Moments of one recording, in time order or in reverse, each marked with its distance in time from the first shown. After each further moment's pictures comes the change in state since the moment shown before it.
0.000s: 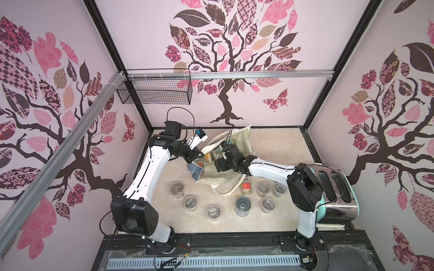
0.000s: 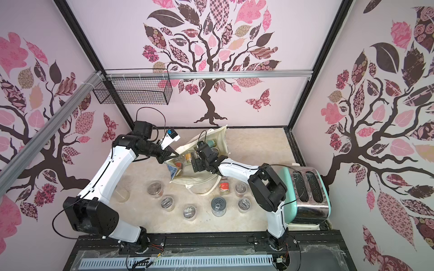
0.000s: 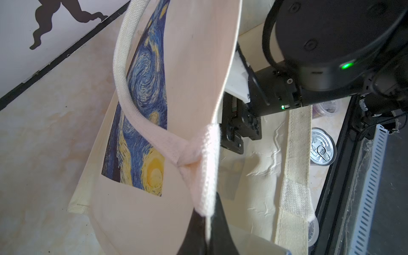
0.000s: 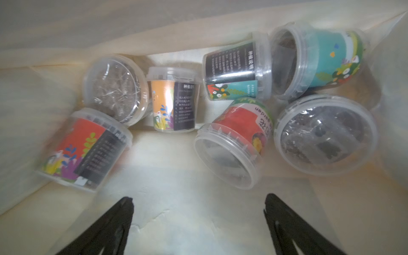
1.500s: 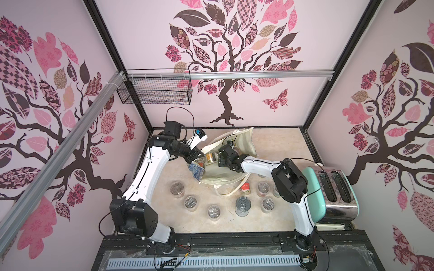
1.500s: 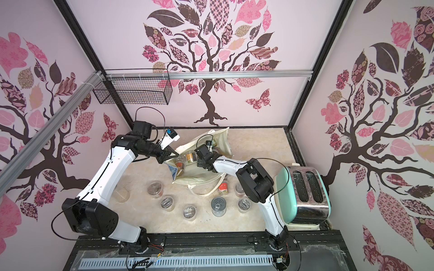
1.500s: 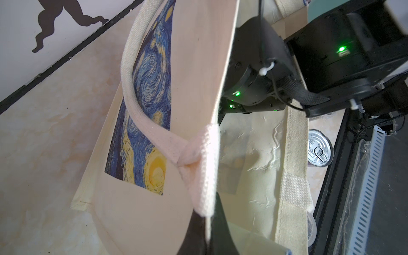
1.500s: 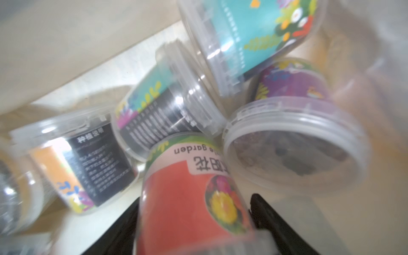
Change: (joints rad) left arm -0.001 -0.011 0.000 0.000 0.005 -0.005; right arm -0.039 0.147 0.099 -0.028 0.143 0.313
